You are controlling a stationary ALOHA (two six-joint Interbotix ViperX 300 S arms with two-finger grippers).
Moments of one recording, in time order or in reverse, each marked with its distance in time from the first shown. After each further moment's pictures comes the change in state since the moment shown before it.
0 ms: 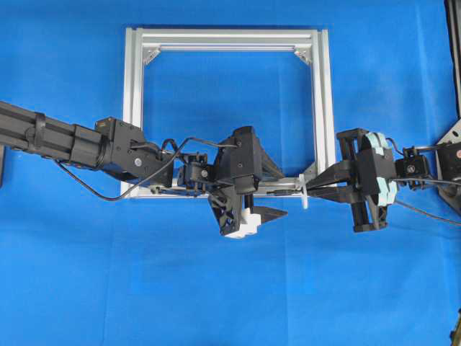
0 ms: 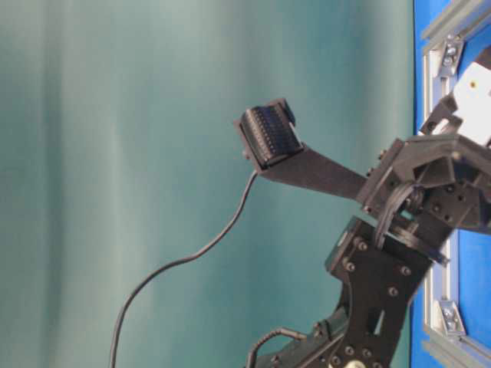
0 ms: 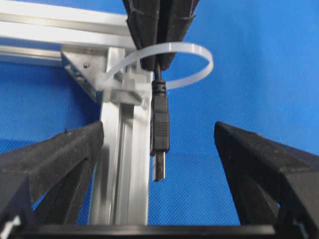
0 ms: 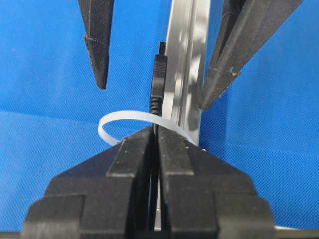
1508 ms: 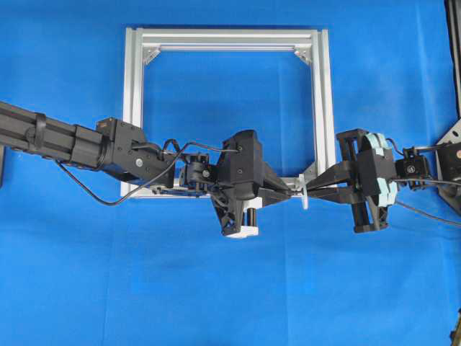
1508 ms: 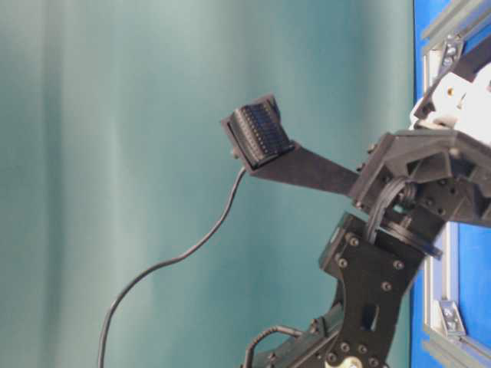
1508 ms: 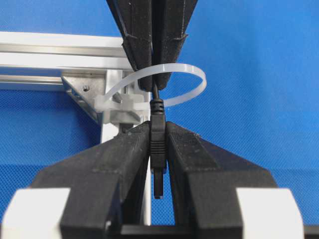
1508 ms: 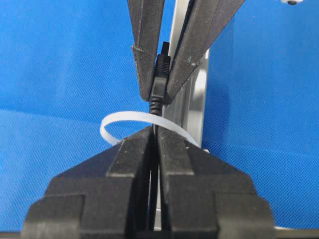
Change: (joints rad) left arm -0.003 0.000 -0.011 0.000 -0.028 0.071; right arm 0.002 0.000 0.000 -0.003 0.000 0.000
